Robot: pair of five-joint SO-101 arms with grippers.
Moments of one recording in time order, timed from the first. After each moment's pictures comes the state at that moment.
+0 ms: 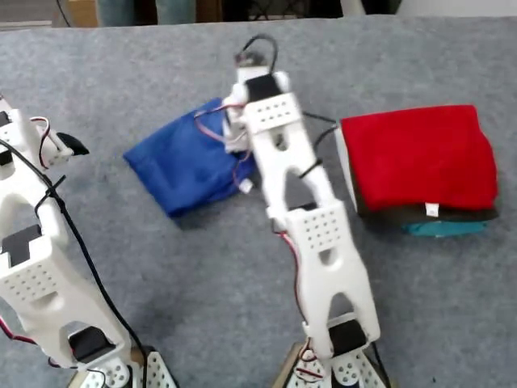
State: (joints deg) left arm -32.4 23.7 -11.2 71.5 14.3; right arm -19.0 55.2 -65.0 100.6 -13.1
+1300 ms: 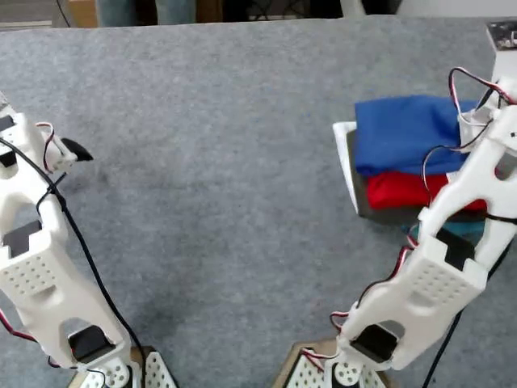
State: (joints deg) left arm -32.4 28.1 -11.3 70.4 14.3; right arm 33.7 26.0 -52.3 101.0 31.5
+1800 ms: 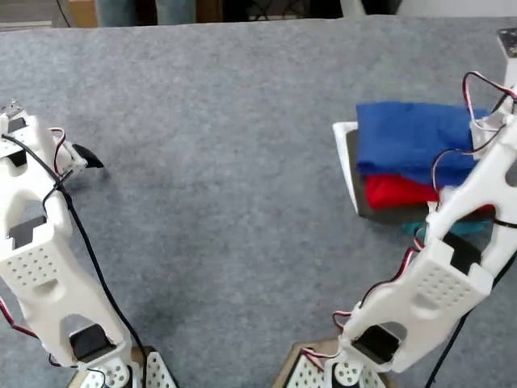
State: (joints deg) left arm -30.7 31.2 -11.6 70.4 14.3; right arm 36.8 26.0 -52.3 101.0 35.0
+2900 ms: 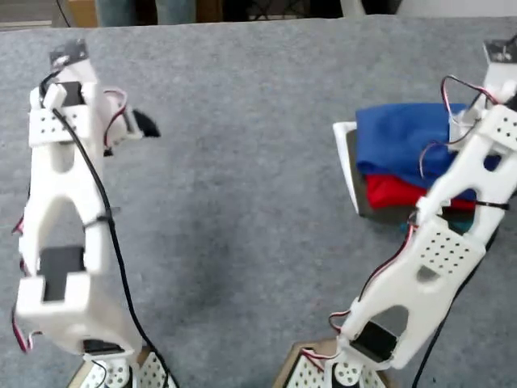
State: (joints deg) left arm -9.3 3.7 -10.6 84.4 14.3; right arm 32.2 45.5 -68.3 100.7 23.7
